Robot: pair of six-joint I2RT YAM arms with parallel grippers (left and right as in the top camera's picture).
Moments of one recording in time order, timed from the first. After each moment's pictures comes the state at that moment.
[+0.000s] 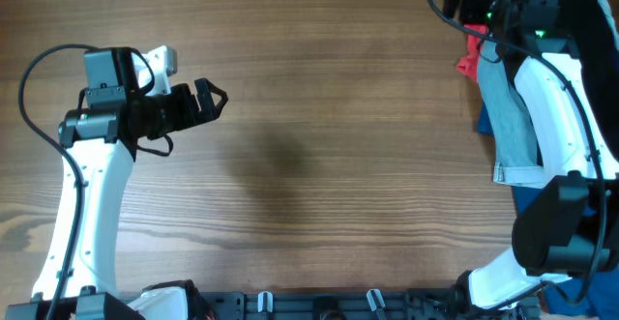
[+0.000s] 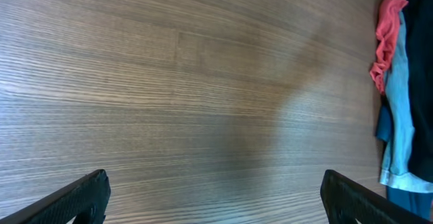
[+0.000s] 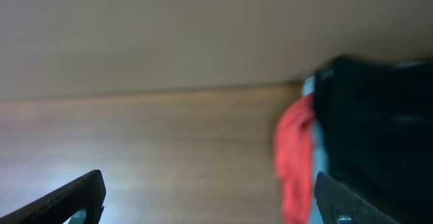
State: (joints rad) left arm 0.11 1.39 1.13 -0.77 0.48 -0.21; right arm -0.07 1.79 1.51 -0.26 -0.09 0.03
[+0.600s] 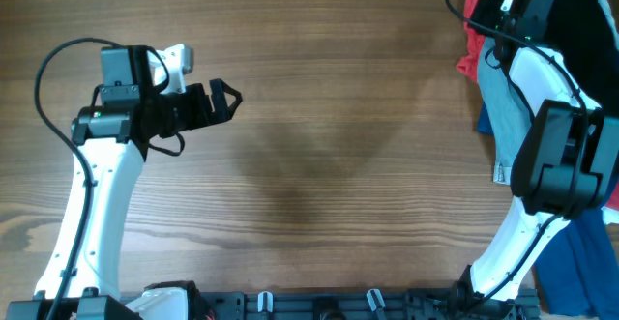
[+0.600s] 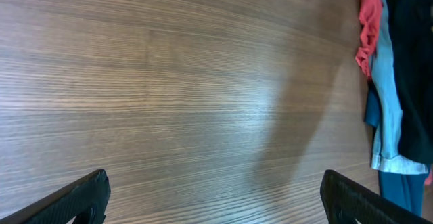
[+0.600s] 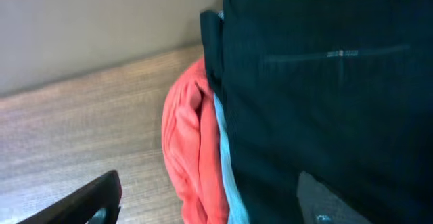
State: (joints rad) left arm 0.04 1.39 1.13 -0.75 0.49 -0.21; right arm -0.19 2.13 1.52 0.00 0.05 0.09
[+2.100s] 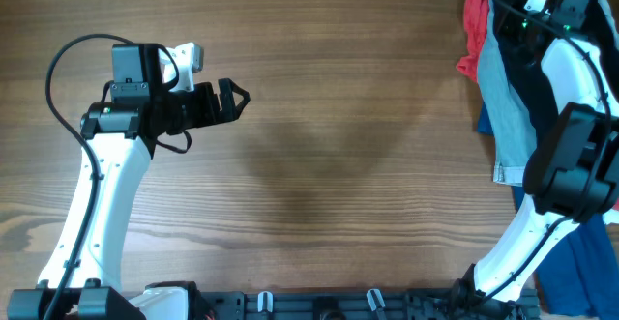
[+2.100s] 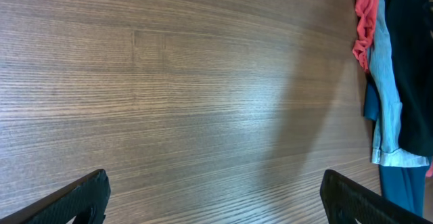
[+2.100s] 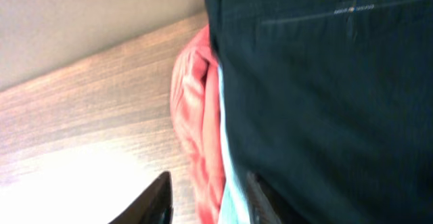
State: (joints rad) left arm 0.01 1.41 1.13 -0.72 0.49 -0.21; right arm -0.29 2.14 1.69 -0.36 -0.21 0.11
